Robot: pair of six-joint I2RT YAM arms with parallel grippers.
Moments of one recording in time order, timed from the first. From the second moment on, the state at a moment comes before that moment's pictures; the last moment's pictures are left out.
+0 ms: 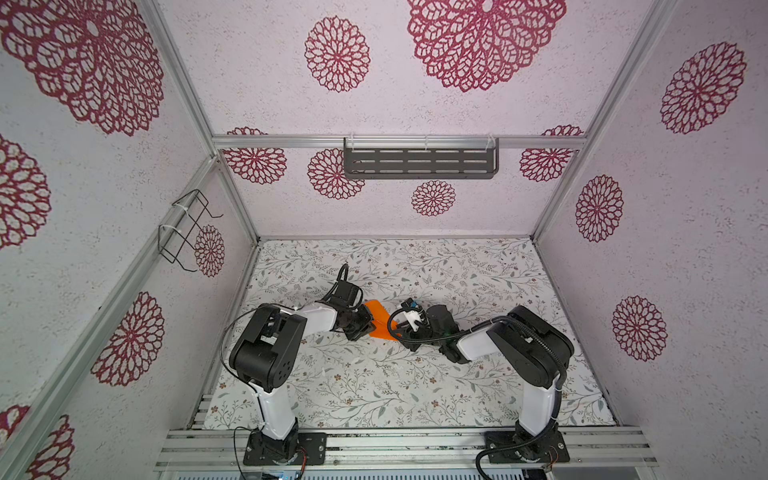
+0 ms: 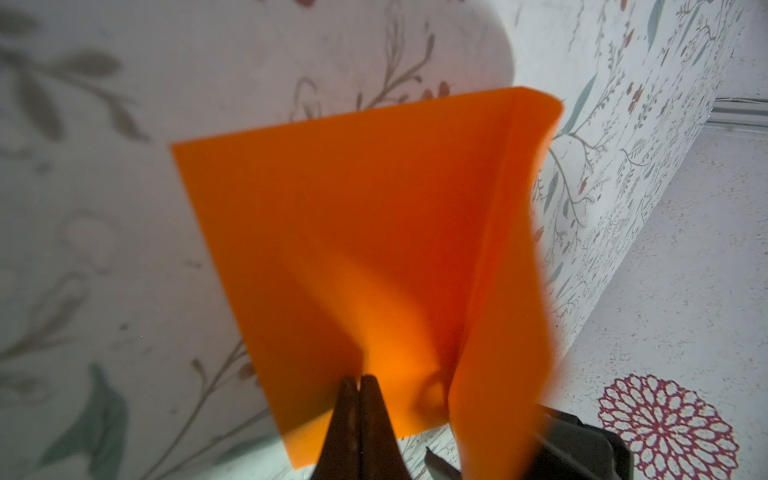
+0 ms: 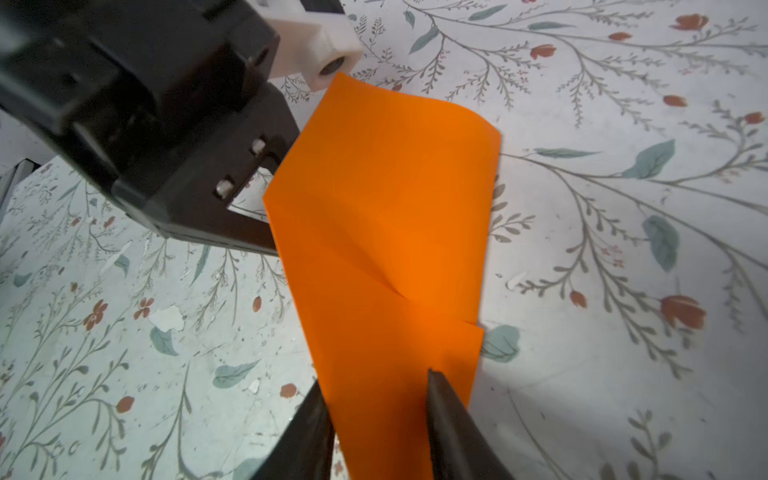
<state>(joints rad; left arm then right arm) -0.39 1.85 0.95 -0.18 0.41 -1.01 0.69 1.91 0.71 0.66 -0.37 0.10</state>
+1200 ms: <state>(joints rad) -0.39 1.84 0.95 -0.18 0.41 -1.00 0.74 1.93 0.74 0.68 -0.31 0.01</state>
